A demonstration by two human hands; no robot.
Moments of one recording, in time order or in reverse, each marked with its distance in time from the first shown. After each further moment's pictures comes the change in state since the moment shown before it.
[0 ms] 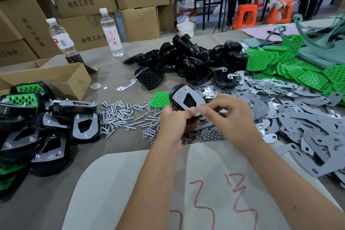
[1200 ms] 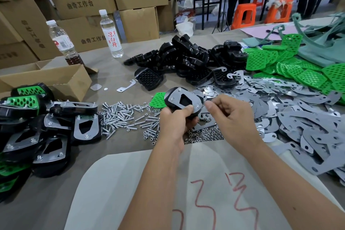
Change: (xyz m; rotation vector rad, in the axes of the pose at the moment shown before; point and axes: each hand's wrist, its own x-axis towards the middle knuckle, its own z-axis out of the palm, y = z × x) left_hand 0.000 -0.001 0.005 -0.093 0.102 -0.054; right_hand -0.004 -0.002 -0.001 -0.121 0.039 -0.015
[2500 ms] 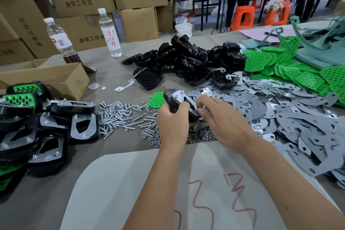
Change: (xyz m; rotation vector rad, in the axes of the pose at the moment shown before) left_hand -0.007 -0.005 0.003 0.205 0.081 0.308; right_hand 0.008 0.000 0.001 -0.492 -0.371 -0.096
